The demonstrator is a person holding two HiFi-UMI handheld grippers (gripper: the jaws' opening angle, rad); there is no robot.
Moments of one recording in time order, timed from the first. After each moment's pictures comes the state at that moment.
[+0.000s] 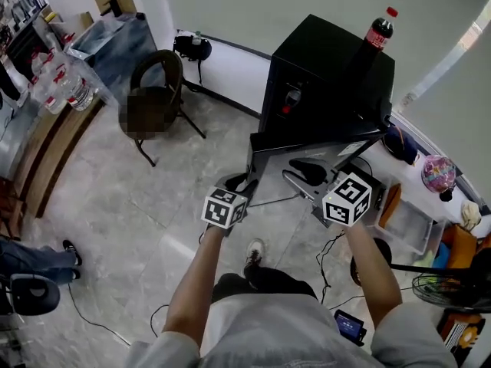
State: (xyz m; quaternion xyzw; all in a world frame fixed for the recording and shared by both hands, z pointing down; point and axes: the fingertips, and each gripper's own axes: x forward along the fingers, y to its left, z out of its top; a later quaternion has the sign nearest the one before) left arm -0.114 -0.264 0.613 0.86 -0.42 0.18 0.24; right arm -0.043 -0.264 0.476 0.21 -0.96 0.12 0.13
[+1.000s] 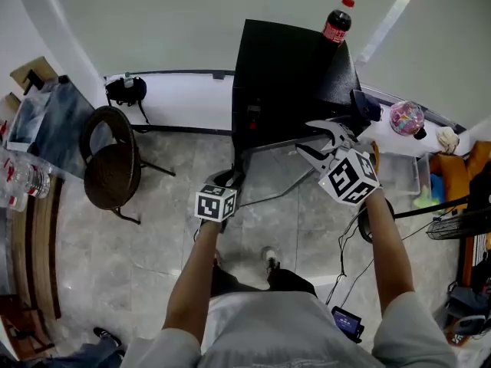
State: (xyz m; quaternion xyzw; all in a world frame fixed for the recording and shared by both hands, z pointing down) left arm -0.128 -0.412 0.618 0.90 -0.29 0.21 0.24; right arm -0.004 -0.403 0.419 0.37 -0.80 -0.18 0.44
